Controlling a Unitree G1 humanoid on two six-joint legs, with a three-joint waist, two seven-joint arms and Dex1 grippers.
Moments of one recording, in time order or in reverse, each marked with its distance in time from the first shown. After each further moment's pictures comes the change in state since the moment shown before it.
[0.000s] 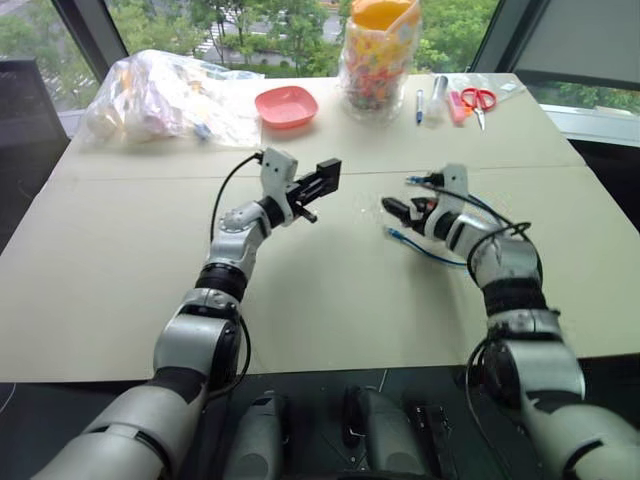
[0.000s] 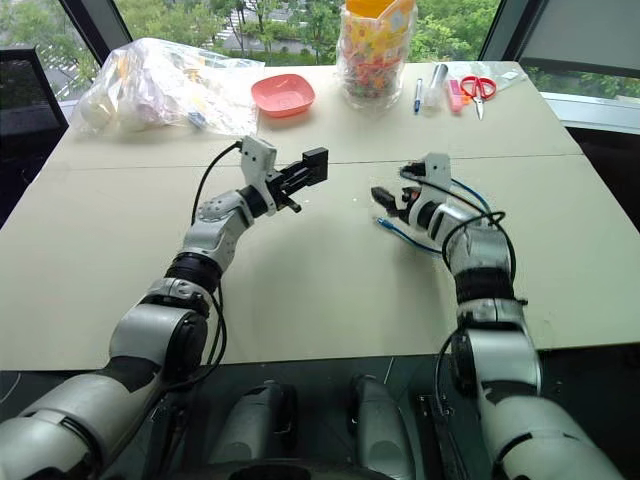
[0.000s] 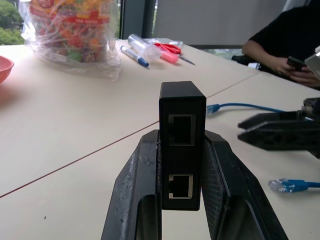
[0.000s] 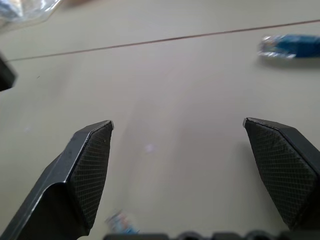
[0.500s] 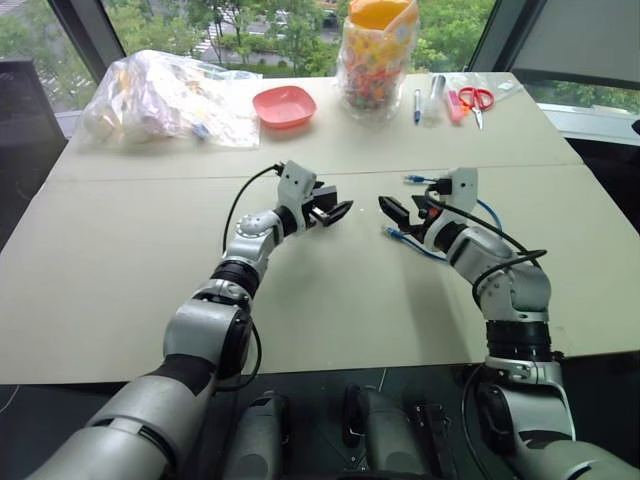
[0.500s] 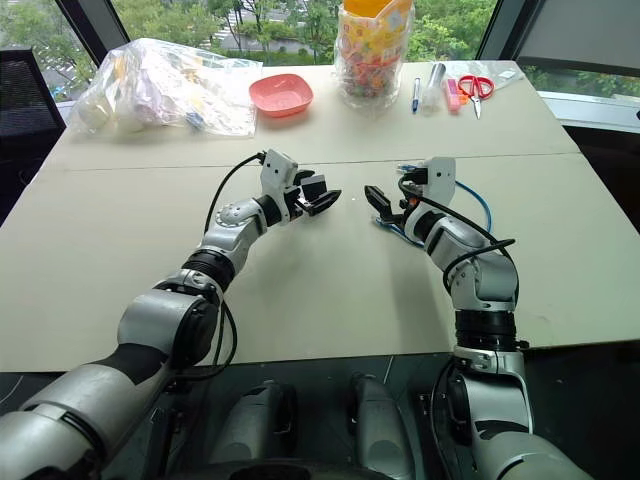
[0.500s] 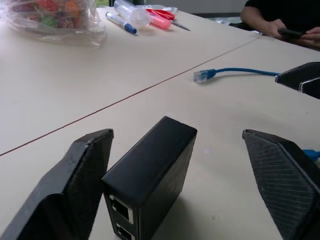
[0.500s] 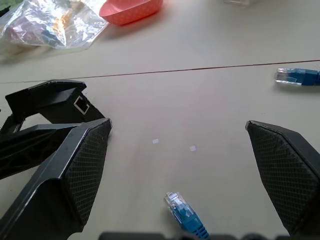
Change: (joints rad) left arm -0.056 0.013 -0.006 0.135 0.059 -0.031 -0.067; right arm 0.147 0.024 -0.067 -0.383 0.050 0.075 -0.098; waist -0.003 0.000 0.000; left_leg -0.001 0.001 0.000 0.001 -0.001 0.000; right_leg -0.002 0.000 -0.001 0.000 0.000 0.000
